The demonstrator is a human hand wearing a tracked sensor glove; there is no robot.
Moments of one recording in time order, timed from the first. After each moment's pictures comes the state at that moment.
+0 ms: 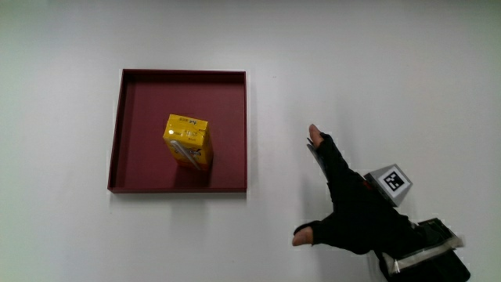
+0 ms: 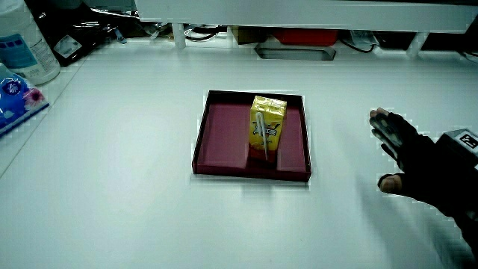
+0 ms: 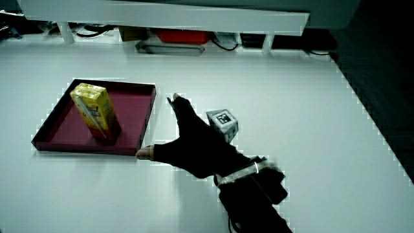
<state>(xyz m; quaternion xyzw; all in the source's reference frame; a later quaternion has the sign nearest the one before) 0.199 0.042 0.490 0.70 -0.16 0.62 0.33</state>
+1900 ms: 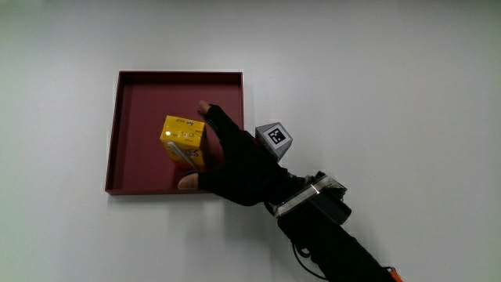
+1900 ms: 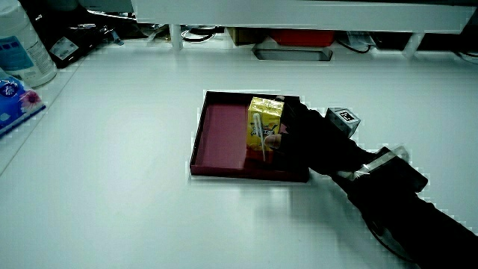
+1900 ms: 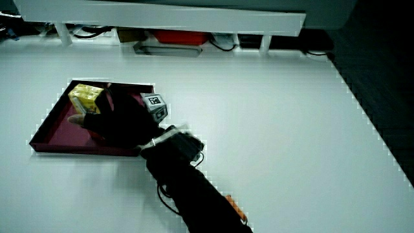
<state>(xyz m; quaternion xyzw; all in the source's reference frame) 0.041 -0.016 0.539 0.61 -0.15 0.70 0.33</state>
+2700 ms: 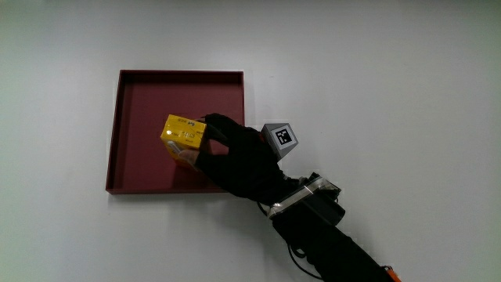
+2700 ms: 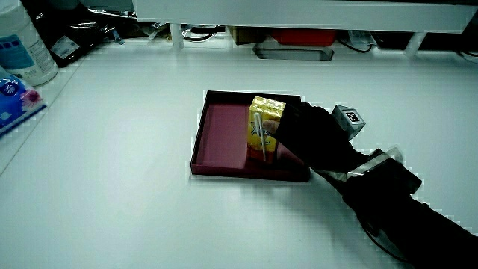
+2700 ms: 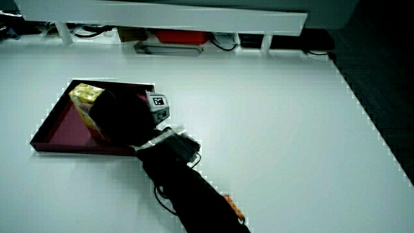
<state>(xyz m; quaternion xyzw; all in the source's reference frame) 0.050 -0.014 0.540 0.60 -0.11 0.75 0.24</state>
